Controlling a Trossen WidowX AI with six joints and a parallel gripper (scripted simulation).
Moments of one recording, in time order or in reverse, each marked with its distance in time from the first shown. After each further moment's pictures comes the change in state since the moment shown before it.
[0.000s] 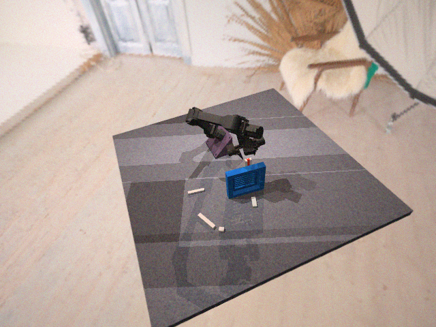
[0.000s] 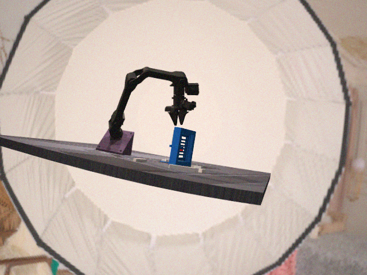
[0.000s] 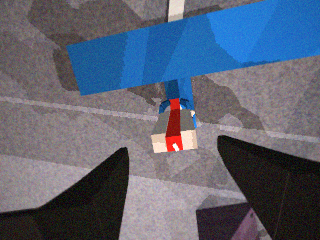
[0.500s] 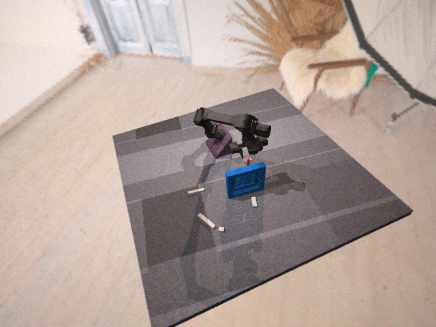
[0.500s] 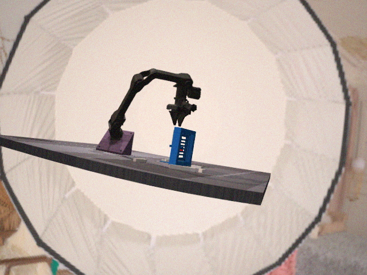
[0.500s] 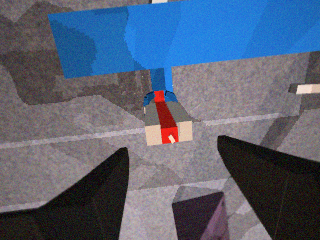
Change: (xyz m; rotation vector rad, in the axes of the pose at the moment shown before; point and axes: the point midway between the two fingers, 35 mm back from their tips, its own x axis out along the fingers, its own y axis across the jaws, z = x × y) arm 0.004 0.006 -0.008 -0.074 0.044 -0.178
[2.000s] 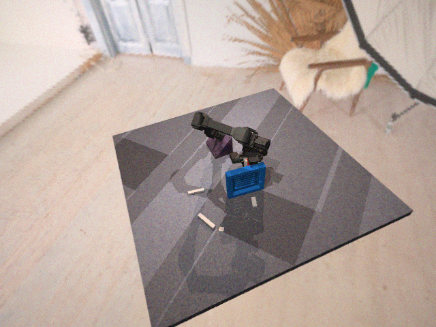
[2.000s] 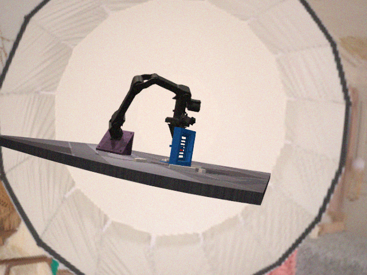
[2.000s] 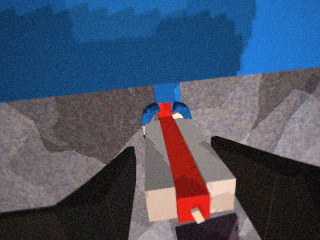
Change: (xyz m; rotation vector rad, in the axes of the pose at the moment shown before) arm 0.066 -0.001 0.000 -0.002 0.026 -0.006
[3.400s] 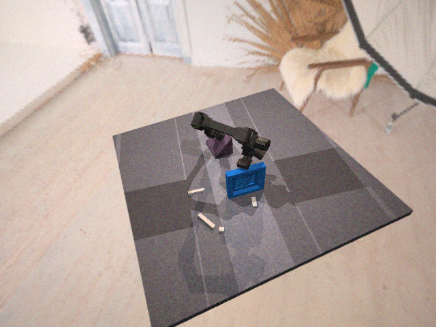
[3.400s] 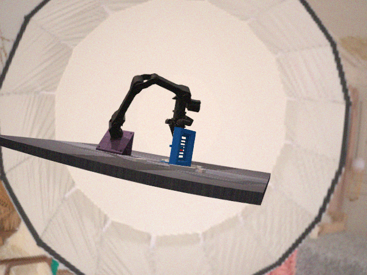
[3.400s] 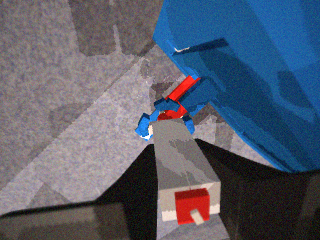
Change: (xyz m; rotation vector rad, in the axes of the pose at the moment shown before) arm 0.001 0.000 -0.001 -0.896 0.001 -0.002
